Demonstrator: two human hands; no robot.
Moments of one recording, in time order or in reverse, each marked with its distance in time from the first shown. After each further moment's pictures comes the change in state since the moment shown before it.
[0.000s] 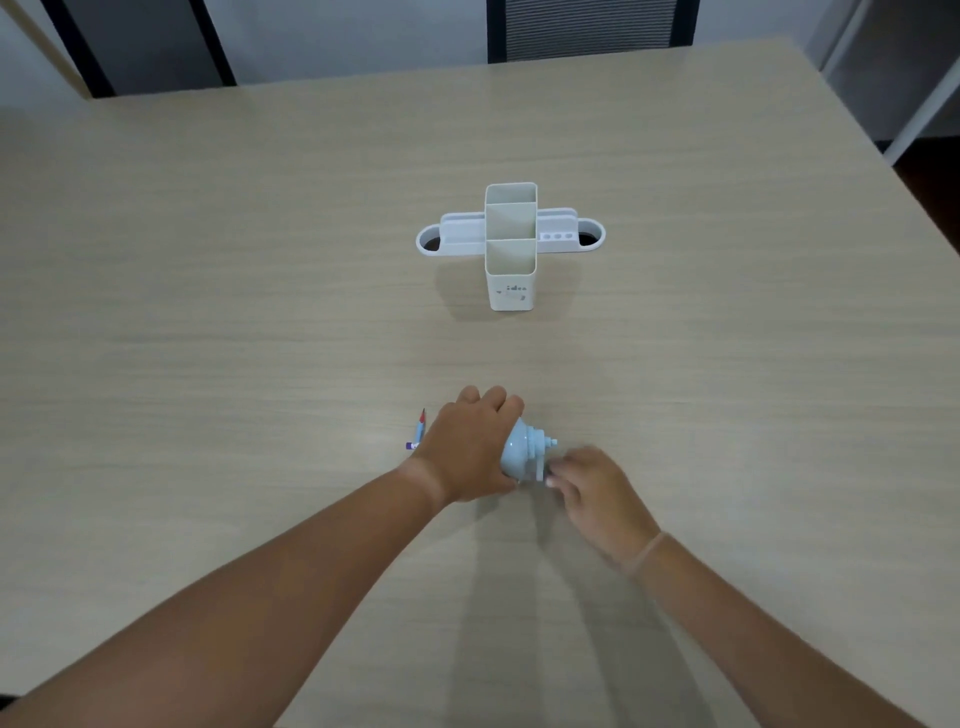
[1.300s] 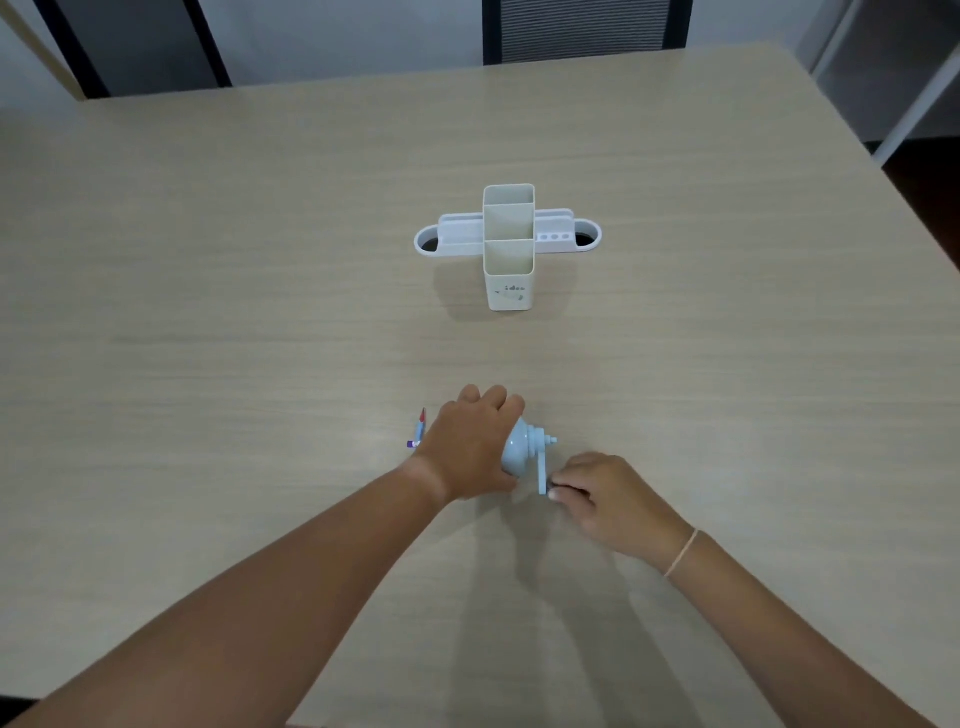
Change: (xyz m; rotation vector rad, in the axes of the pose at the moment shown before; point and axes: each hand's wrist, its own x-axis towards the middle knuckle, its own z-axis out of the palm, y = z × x) left_hand -0.002 0.000 0.000 -0.017 0.010 0.001; right_hand -0.006 -0.010 -0.028 0.027 -0.255 -0.073
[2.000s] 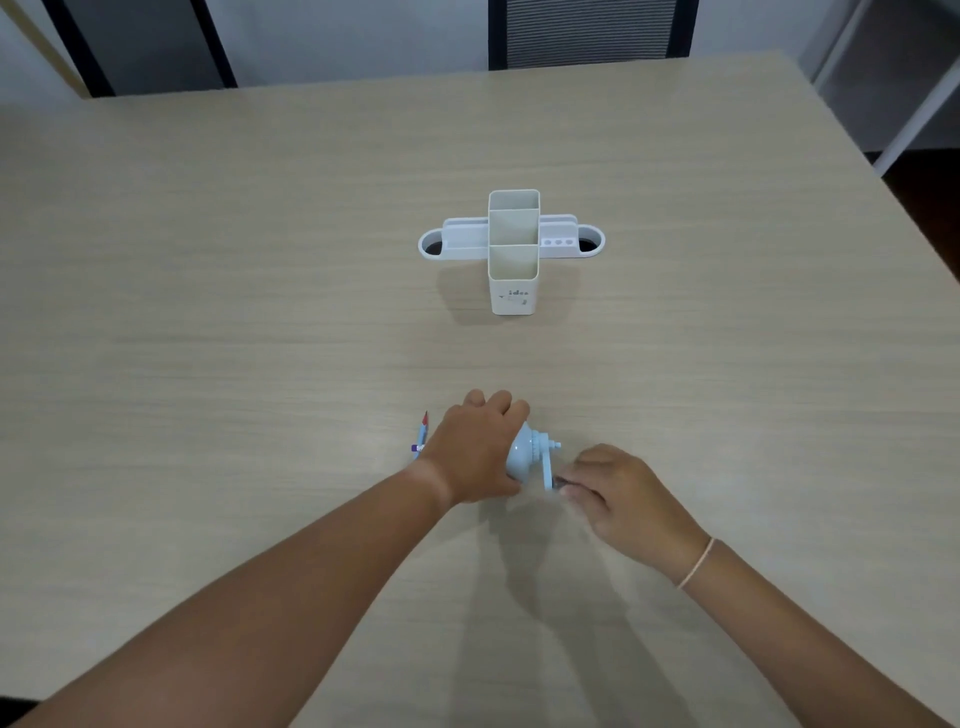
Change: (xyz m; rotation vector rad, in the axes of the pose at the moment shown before) left_hand 0.001 -0.002 0.002 0.000 -0.011 0.023; right_hand -0.006 -0.004 -0.012 -0.097 0.118 -0.094
